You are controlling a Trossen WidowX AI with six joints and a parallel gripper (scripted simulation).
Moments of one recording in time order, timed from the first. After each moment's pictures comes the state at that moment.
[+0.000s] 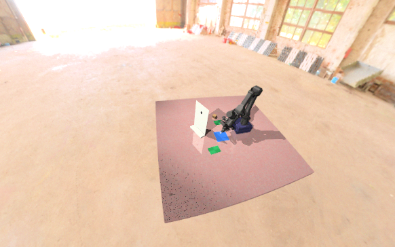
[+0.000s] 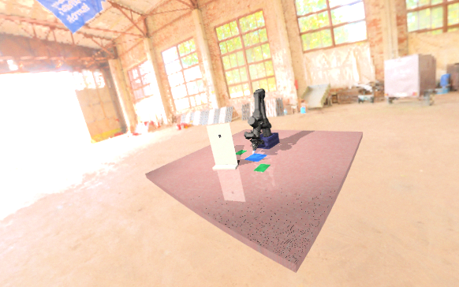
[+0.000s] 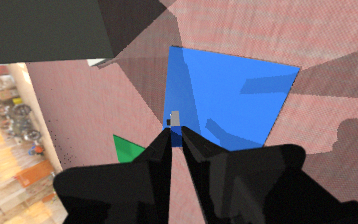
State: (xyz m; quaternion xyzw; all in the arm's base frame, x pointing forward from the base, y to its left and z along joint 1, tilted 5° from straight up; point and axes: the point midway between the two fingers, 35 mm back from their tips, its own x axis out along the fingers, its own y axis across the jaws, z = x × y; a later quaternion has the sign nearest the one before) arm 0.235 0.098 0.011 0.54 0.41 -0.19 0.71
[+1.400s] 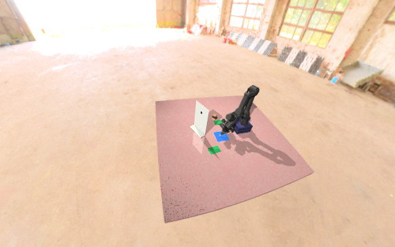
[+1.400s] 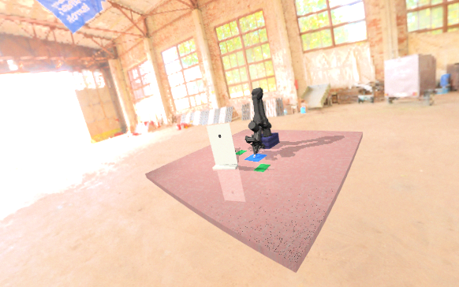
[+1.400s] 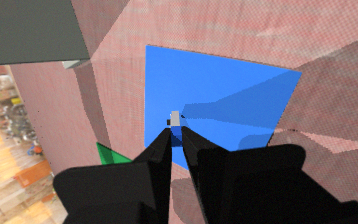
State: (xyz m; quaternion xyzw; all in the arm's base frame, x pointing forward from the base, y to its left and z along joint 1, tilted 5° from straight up) arm 0.233 0.093 -0.022 0.54 0.41 -0.19 0.71
